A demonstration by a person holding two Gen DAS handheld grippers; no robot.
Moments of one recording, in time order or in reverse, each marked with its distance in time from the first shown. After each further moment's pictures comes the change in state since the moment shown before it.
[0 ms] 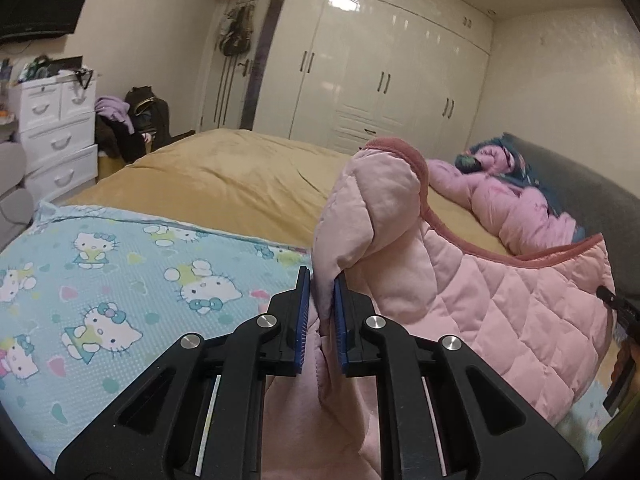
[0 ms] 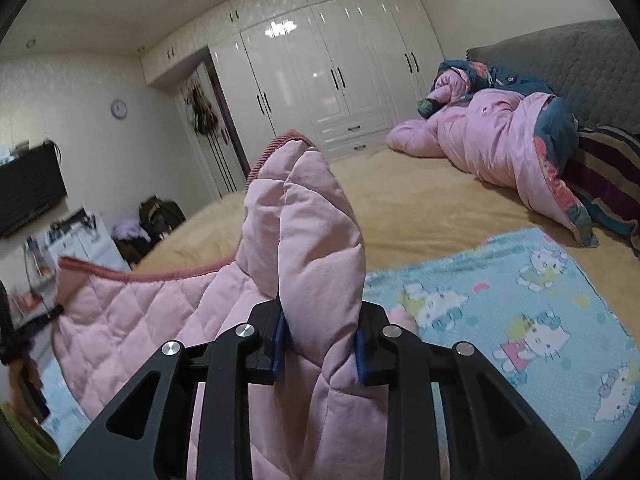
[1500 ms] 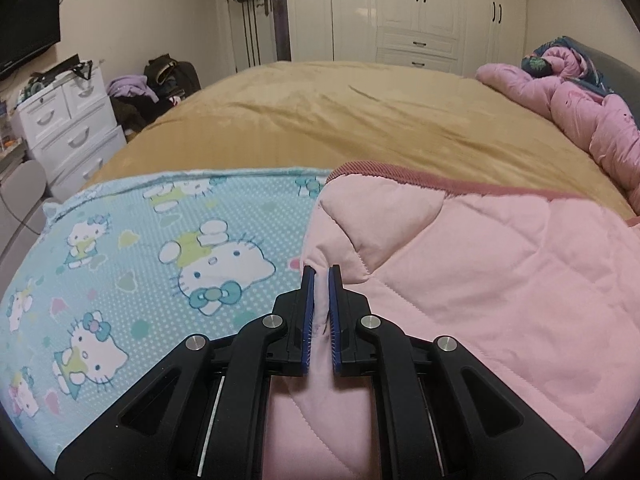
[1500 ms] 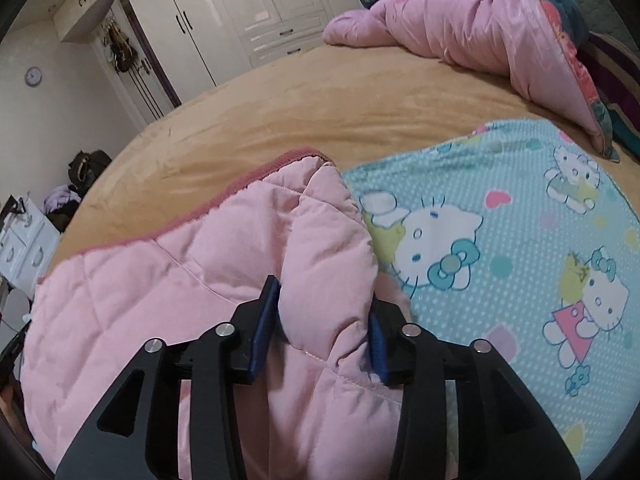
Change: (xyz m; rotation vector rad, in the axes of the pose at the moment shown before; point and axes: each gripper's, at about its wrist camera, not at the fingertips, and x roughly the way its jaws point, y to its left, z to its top) left arm 0.169 0.002 -0.040 0.155 0.290 0.280; right arm 0.186 -0.061 -0.068 0.127 0.384 -0.233
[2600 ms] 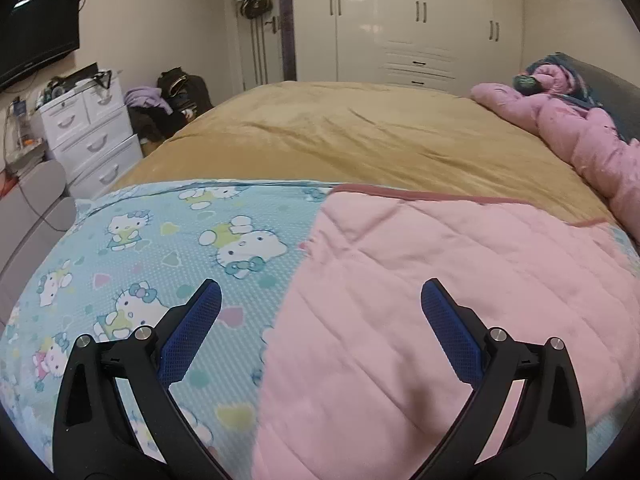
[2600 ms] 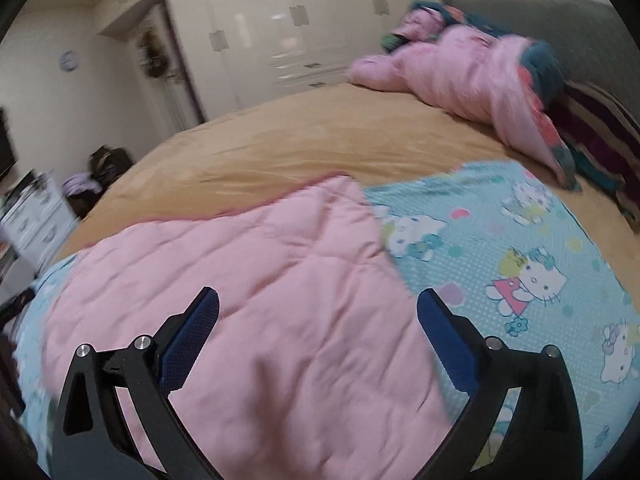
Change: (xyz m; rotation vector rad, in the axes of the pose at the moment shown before) left arm -0.113 -0.012 -0.021 -0.018 -0.068 0.006; right arm -0.134 0.030 -0.054 -0.159 -0.141 0.066
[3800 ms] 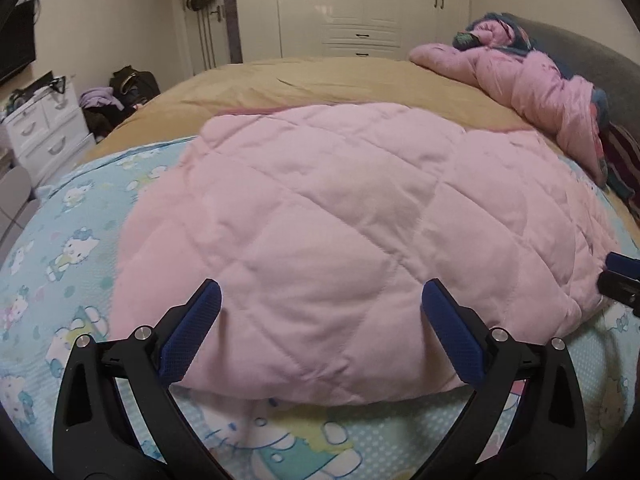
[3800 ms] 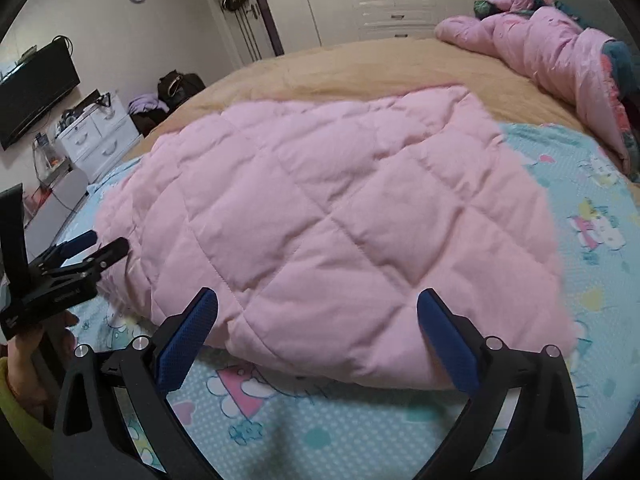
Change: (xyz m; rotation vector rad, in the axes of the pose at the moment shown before) left arm -0.036 -0.101 -0.094 0.088 0.068 -0.112; right arm -0.015 0.042 -0.065 -0.129 0.187 0.166
